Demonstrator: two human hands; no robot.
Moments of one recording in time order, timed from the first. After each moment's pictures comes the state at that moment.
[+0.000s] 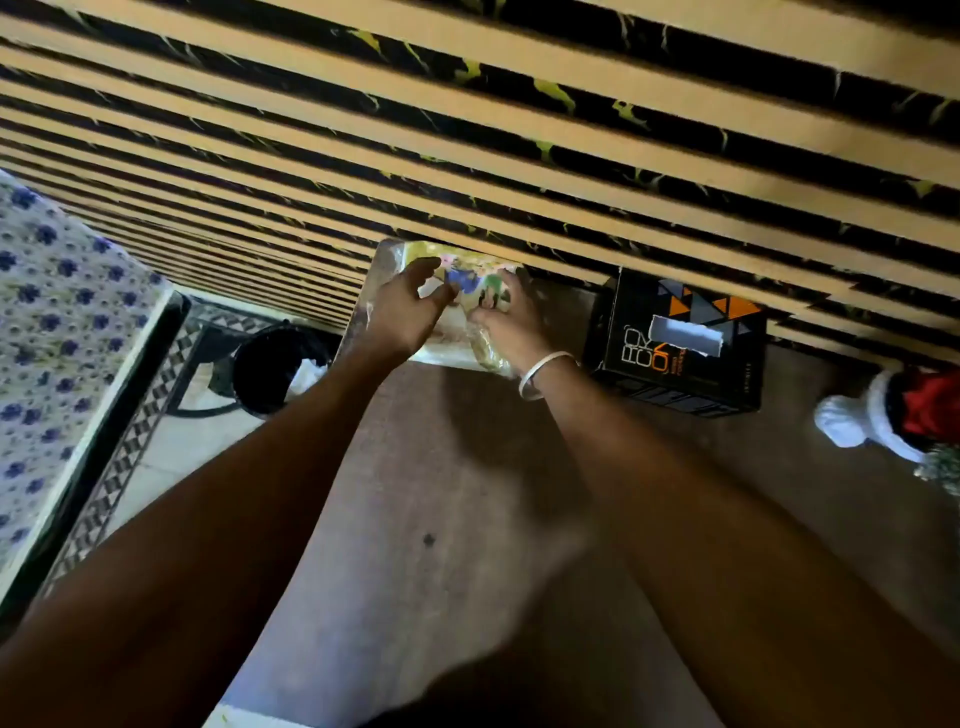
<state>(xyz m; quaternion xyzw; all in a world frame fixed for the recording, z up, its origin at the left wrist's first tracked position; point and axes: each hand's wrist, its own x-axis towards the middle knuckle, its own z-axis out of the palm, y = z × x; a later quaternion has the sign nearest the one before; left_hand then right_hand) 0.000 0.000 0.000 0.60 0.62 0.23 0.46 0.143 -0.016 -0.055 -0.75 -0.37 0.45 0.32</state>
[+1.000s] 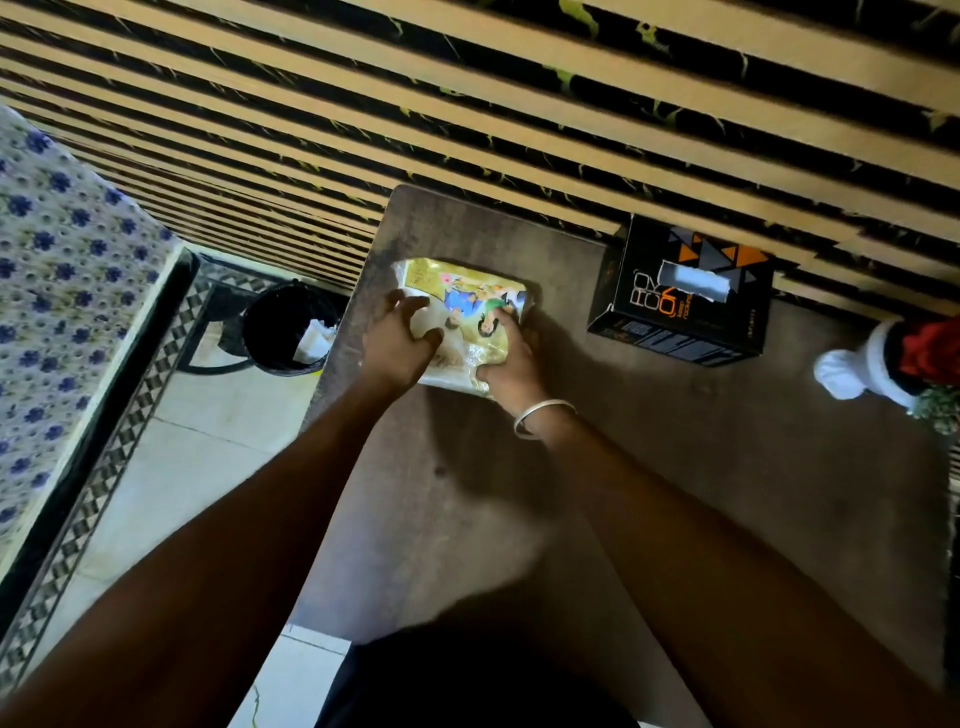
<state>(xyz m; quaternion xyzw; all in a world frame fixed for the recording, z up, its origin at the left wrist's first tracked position) -0.040 -0.101 -0.025 0.62 0.67 0.15 0.38 0.115 -0.140 -0.066 -0.76 -0.41 0.45 0.23</state>
